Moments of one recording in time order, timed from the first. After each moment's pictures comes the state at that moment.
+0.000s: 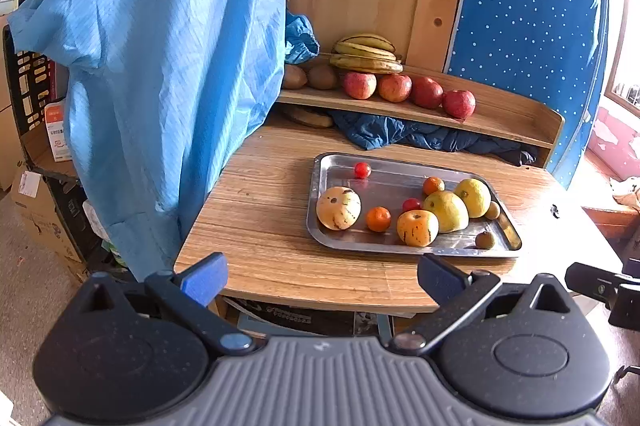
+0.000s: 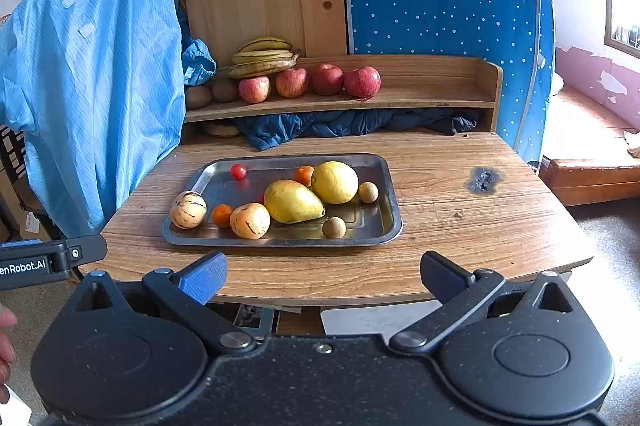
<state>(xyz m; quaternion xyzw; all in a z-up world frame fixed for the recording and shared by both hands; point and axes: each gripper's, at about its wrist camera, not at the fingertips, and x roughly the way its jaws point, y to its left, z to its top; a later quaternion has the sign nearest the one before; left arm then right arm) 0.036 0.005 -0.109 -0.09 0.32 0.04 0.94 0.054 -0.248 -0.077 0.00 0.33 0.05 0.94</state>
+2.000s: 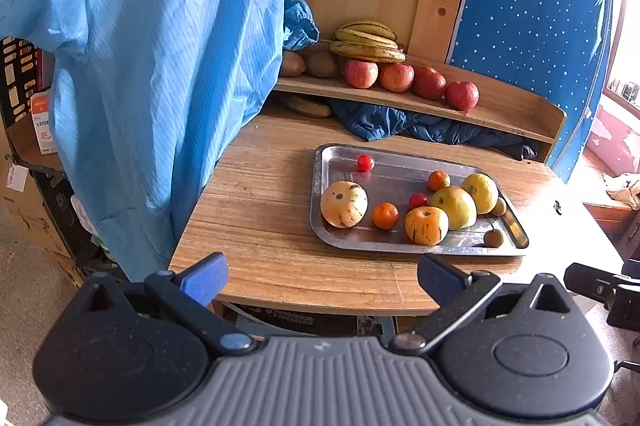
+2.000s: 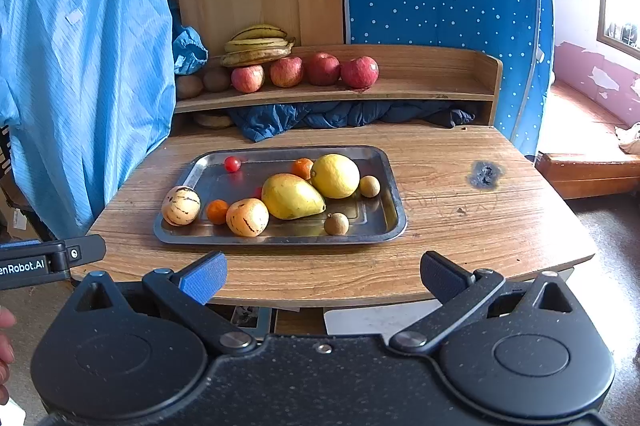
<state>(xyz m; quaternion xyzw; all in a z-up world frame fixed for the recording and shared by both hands) 0.053 0.010 -0.120 -0.10 0.33 0.03 0.94 0.069 -0.242 -0.083 -0.01 0.35 0.04 0.94</state>
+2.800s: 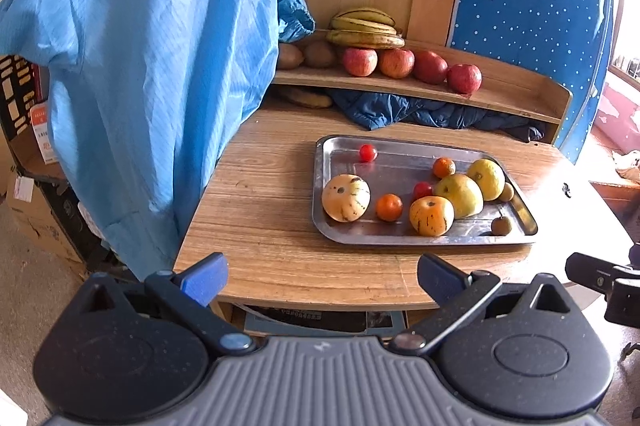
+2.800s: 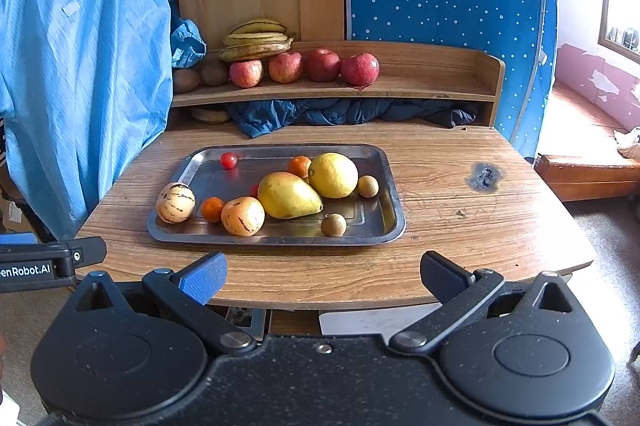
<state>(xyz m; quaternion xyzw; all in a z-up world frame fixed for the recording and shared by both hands) 0.064 0.003 -0.115 -0.06 0.35 0.04 0.93 0.078 -0.242 -0.084 -0.02 0.35 0.04 0.93</state>
